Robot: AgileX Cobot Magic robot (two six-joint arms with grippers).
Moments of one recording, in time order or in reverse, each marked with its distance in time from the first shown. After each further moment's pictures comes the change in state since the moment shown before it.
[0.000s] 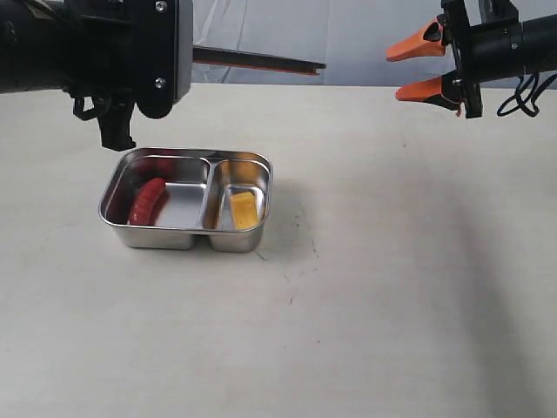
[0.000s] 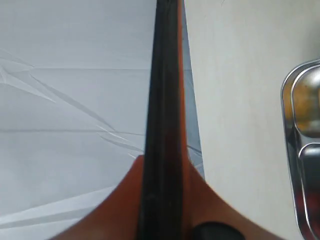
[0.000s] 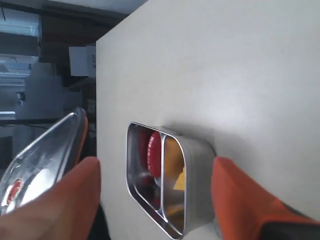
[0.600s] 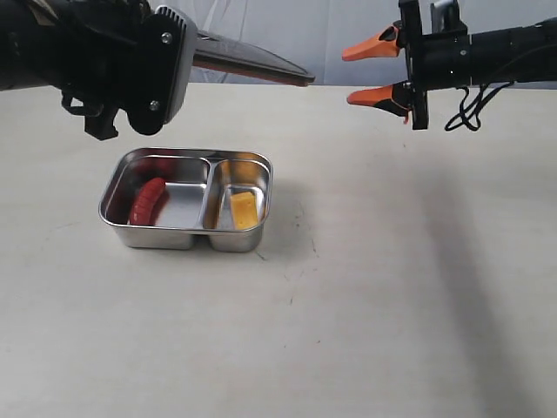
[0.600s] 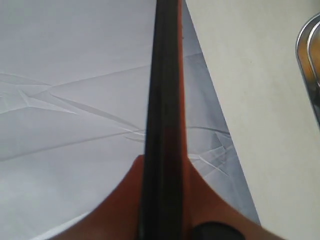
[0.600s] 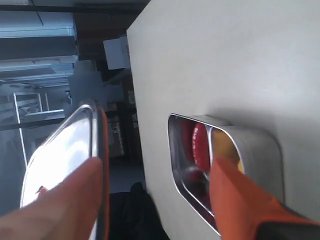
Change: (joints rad) left arm 0.000 0.000 0.000 0.231 -0.029 0.002; right arm 0.112 0.067 -0.001 0.153 0.004 0.084
